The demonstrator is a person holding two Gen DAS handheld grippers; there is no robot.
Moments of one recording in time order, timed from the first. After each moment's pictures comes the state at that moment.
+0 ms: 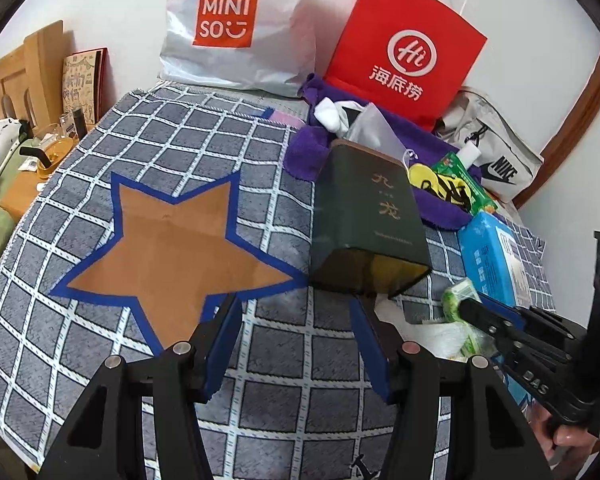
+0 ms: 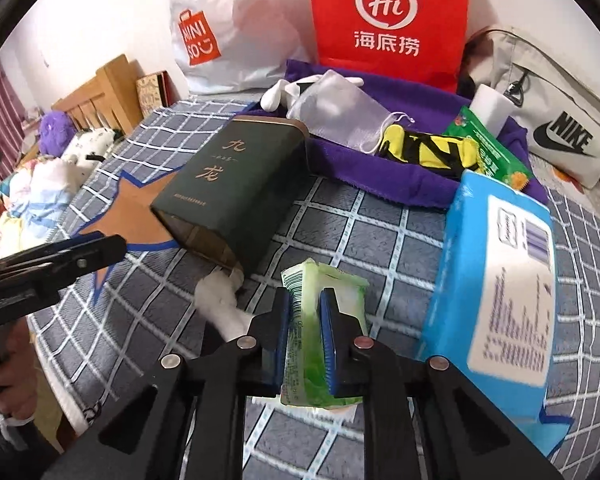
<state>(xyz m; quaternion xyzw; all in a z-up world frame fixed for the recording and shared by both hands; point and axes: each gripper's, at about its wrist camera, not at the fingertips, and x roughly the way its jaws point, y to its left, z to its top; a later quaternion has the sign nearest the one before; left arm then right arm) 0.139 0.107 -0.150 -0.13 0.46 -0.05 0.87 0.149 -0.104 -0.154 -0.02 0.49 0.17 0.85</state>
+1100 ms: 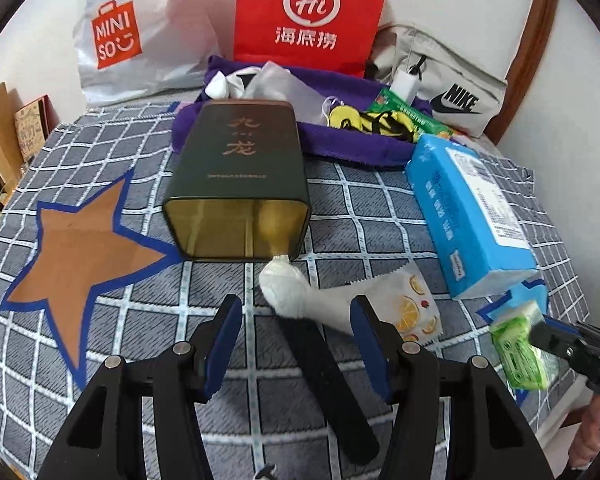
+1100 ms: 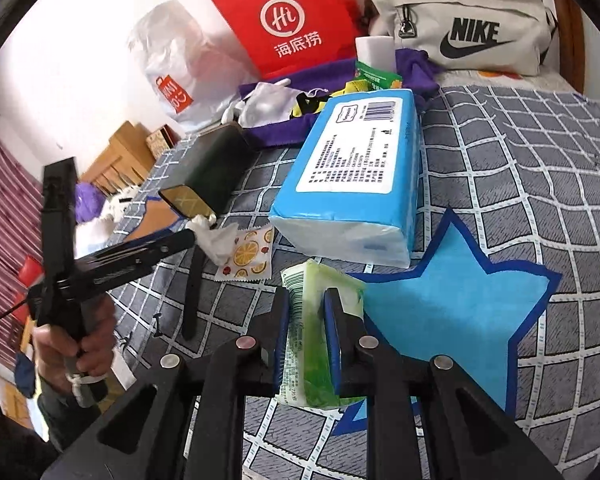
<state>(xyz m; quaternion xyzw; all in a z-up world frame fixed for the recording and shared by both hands) 0.136 0.011 -0.170 -0.03 0.47 -0.10 0.88 0.070 -0.239 -0.160 0.13 0.48 0.18 0.85</state>
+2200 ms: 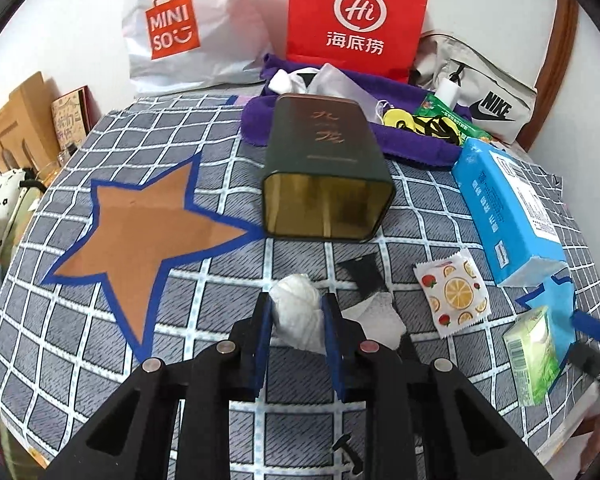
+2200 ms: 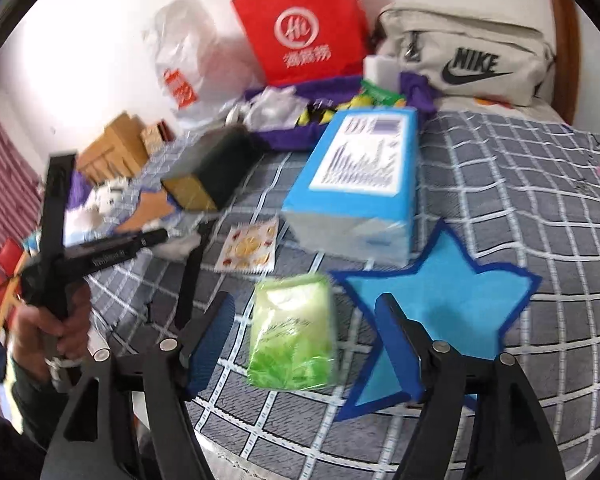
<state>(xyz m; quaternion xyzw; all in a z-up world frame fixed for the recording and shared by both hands) 0.112 0.049 -0.172 -0.03 0.46 -0.04 0.89 0.051 -0.212 -0.158 0.07 0.47 0.16 0.87</state>
